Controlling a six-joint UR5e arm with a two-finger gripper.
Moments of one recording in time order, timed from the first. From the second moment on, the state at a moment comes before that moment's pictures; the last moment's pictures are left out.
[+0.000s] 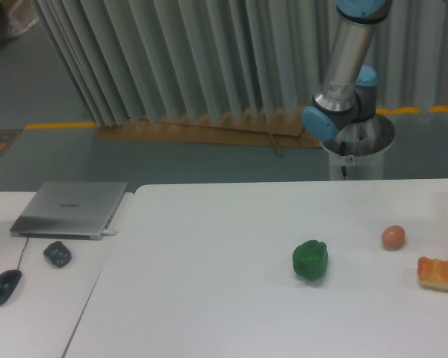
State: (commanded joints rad) arm 3.10 -1.88 -1.68 -1.10 1.61 2.21
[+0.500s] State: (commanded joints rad) arm 3.04 -1.83 -1.62 -1.20 1.55 2.19
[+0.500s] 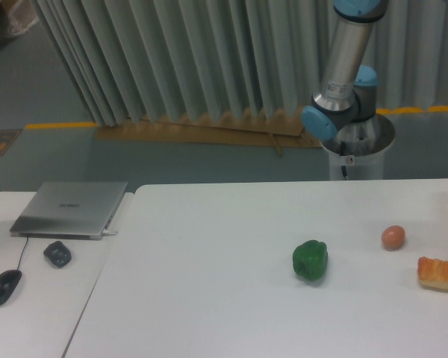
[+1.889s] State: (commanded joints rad) arm 2.68 -1.83 -1.56 -1.27 1.60 1.94
